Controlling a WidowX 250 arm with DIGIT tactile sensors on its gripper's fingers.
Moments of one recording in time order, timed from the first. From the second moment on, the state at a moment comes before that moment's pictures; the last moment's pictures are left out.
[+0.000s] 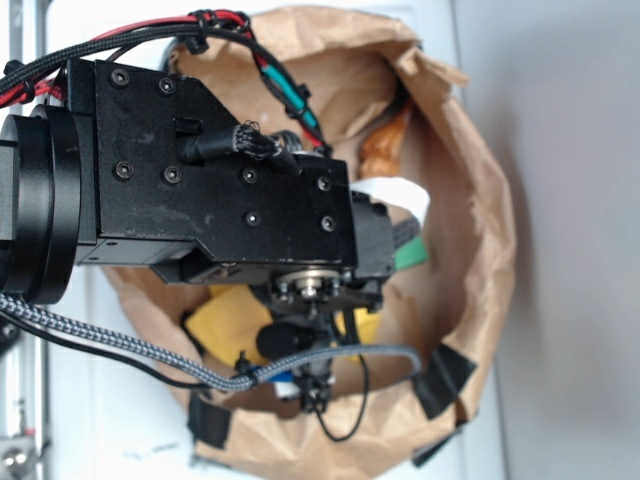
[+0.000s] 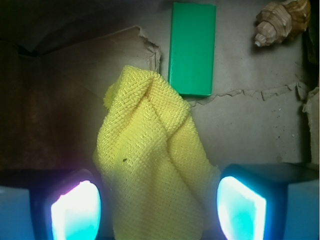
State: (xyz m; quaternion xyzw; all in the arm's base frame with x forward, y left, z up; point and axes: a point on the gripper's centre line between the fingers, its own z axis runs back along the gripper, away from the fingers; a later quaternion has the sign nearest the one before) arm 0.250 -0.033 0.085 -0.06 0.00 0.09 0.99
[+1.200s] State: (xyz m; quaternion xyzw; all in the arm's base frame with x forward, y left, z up) arm 0.249 -0.029 0.018 -0.09 0.00 0.05 0.99
